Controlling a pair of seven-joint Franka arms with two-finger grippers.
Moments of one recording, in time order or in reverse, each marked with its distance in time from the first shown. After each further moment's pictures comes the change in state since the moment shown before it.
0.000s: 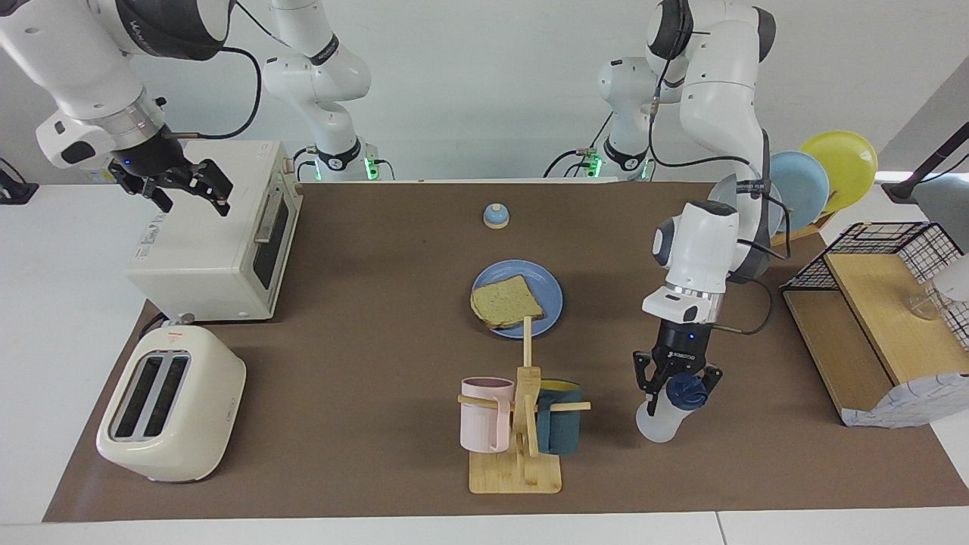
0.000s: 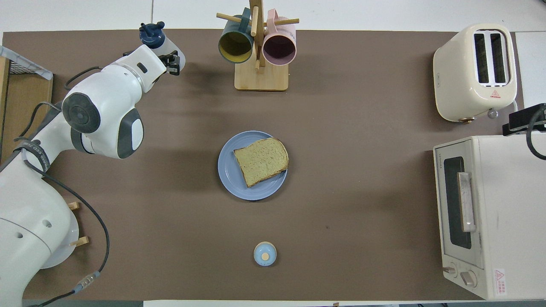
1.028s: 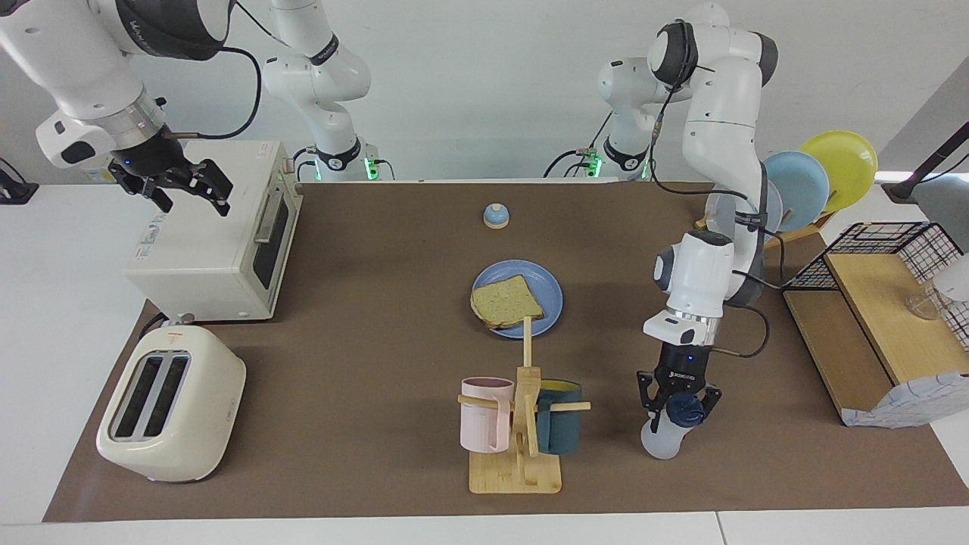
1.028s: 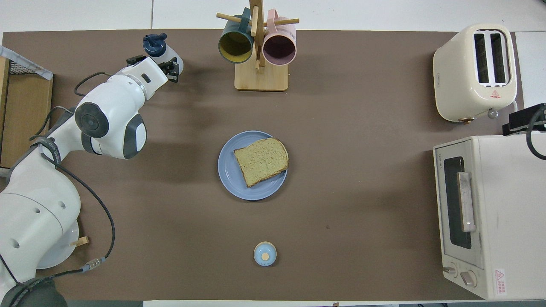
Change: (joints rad) left arm 0.033 0.094 0.003 -0.005 0.051 0.108 0.057; right arm 0.000 0.000 0.000 0.000 0.000 0.000 0.000
